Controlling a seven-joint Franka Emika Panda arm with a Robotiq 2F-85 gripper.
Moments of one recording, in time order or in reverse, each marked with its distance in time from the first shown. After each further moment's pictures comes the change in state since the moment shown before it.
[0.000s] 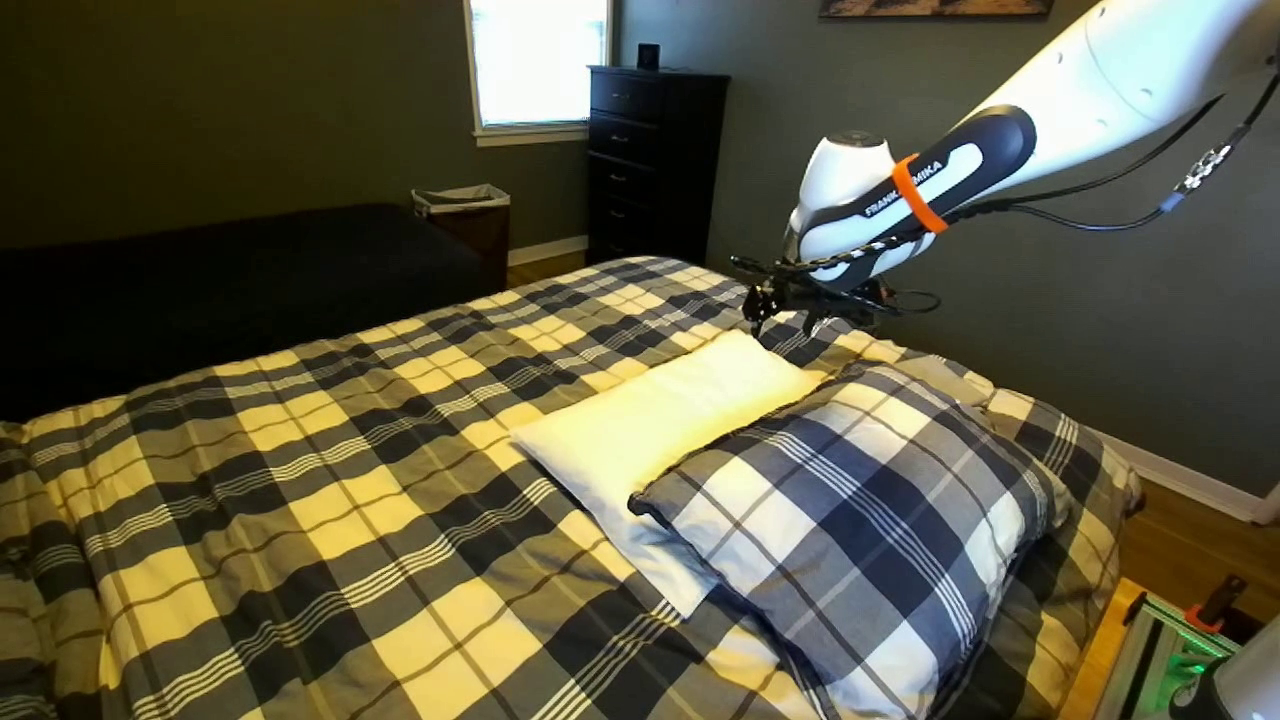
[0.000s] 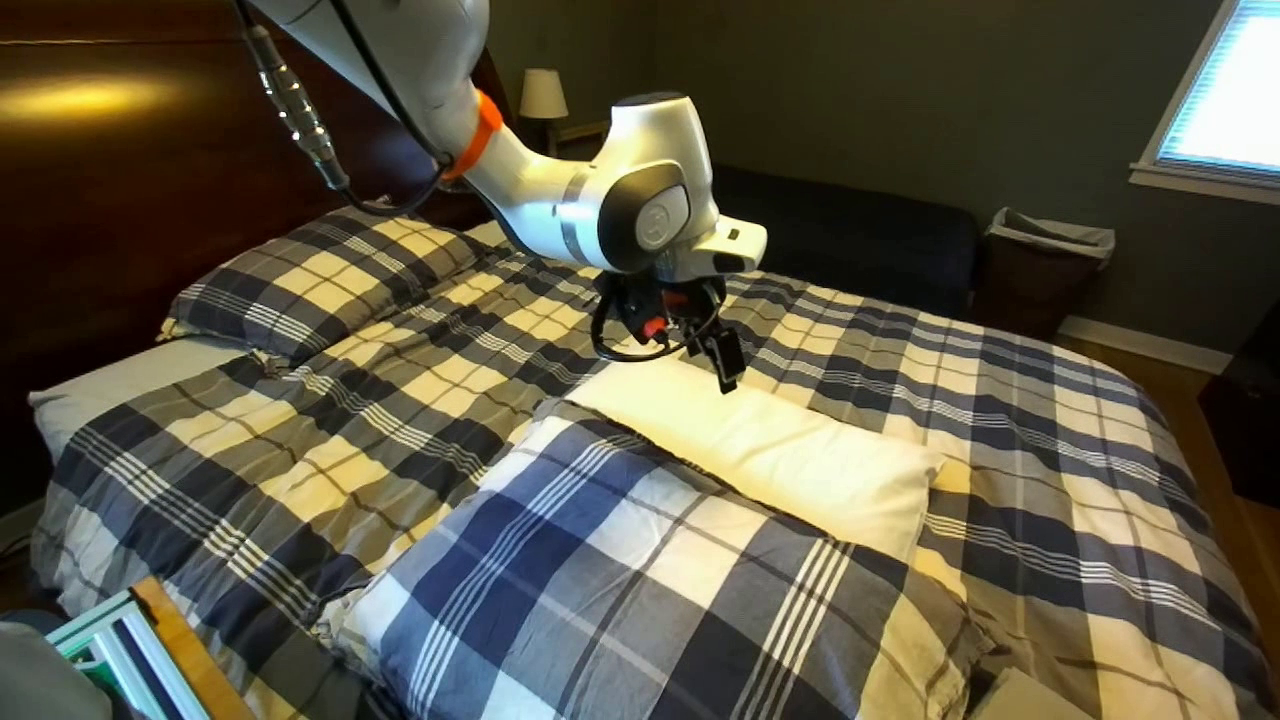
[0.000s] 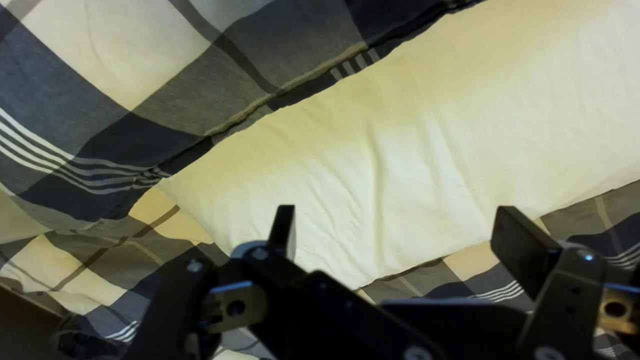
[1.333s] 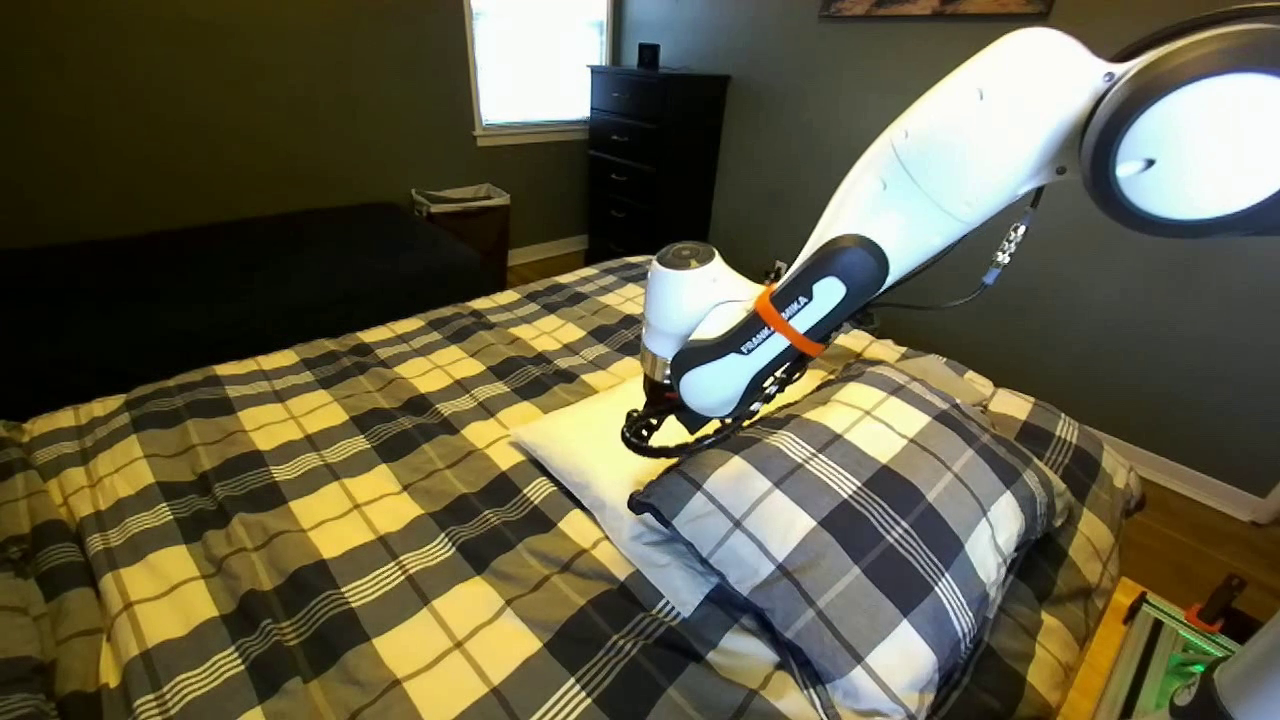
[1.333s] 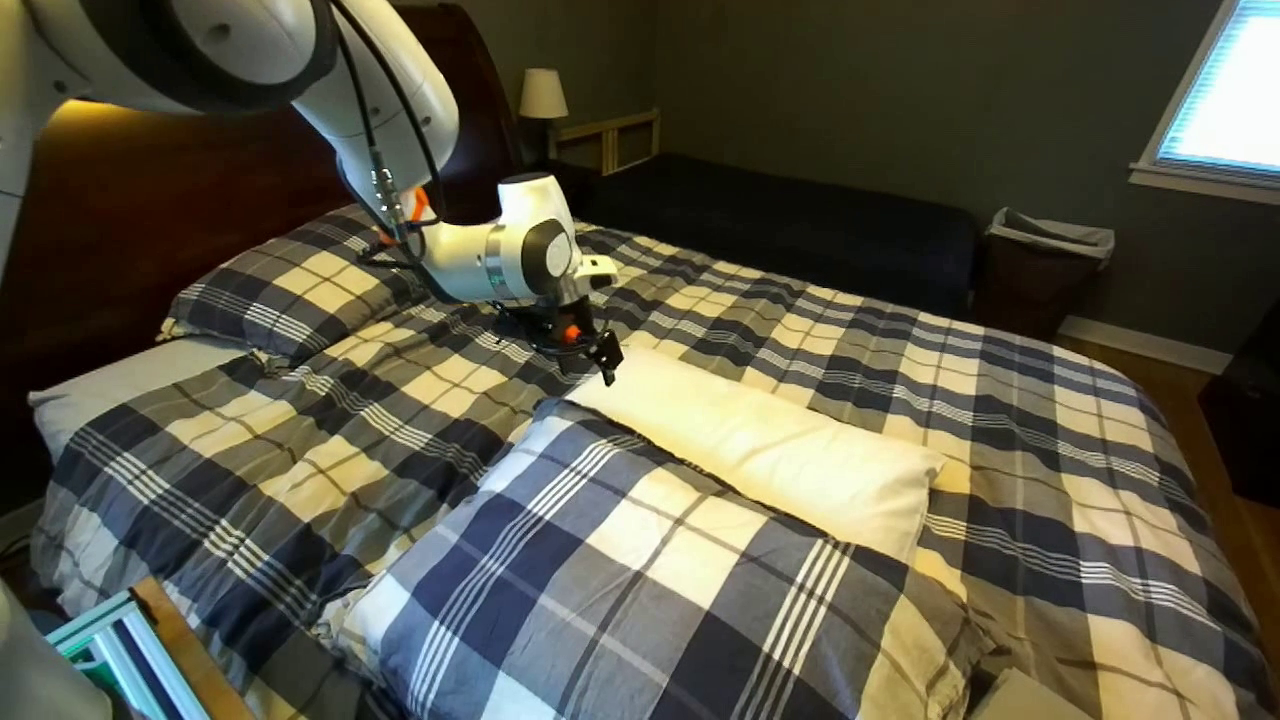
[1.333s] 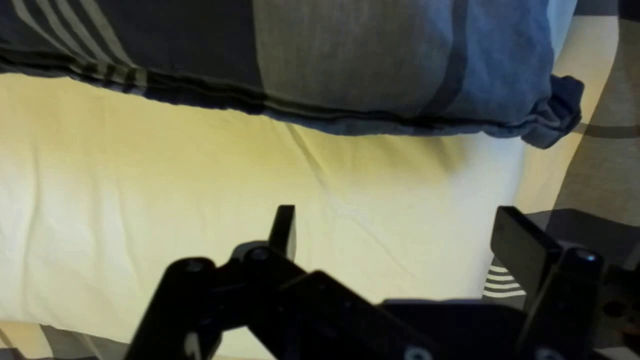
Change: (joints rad) arm 0.302 0.317 0.067 0.176 -0.122 0.006 -0.154
